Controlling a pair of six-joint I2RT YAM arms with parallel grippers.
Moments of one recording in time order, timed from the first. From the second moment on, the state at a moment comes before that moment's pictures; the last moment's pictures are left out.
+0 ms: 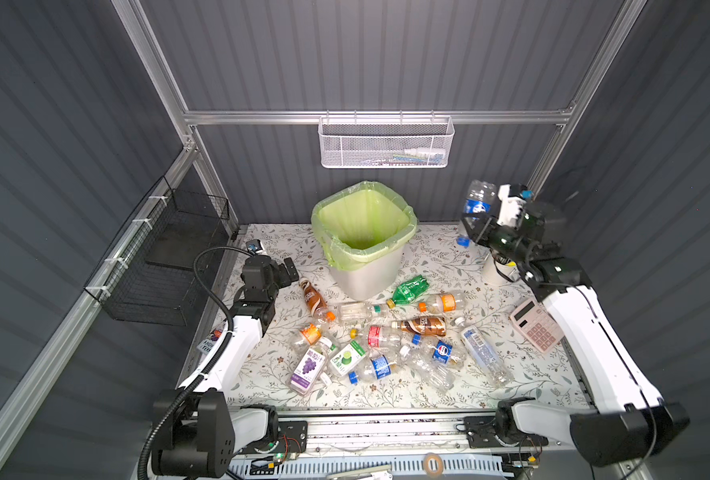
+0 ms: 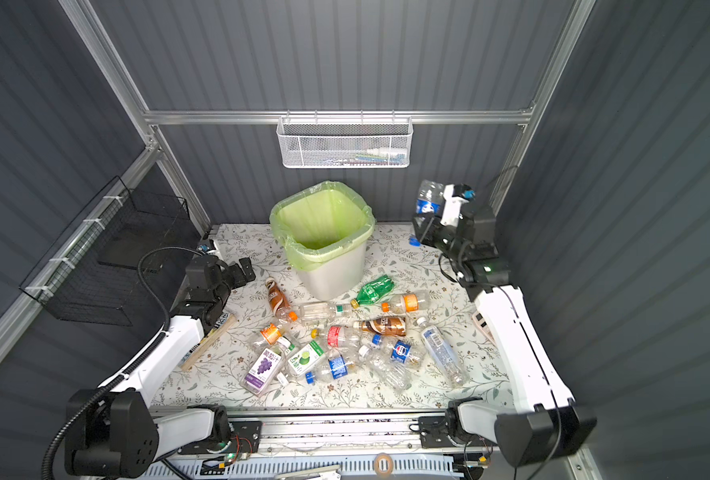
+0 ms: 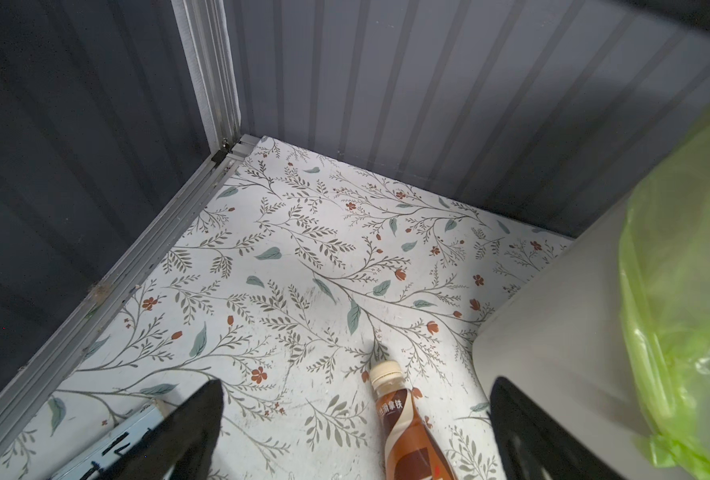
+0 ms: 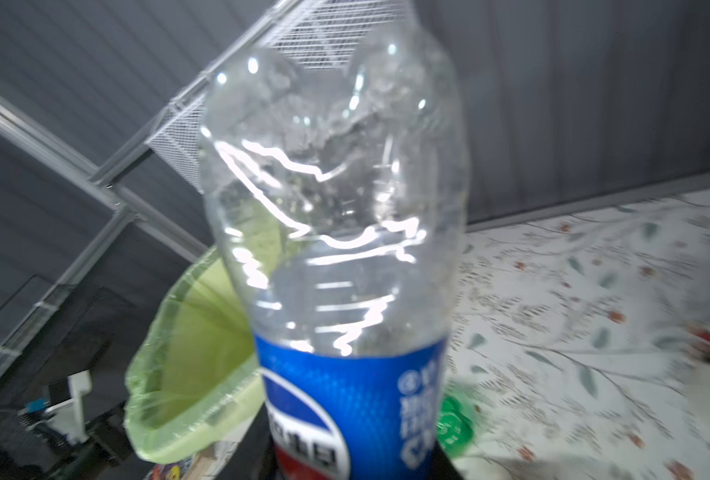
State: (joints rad) left arm -0.10 1.22 0.81 -0.01 -0.16 -0.28; right arm 0.21 1.32 1.46 -0.38 -0.29 0.50
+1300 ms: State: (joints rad) left arm -0.26 1.55 0.91 -0.36 -0.11 -0.50; right arm 0.12 1.14 1.07 -0.40 -0.10 0.52
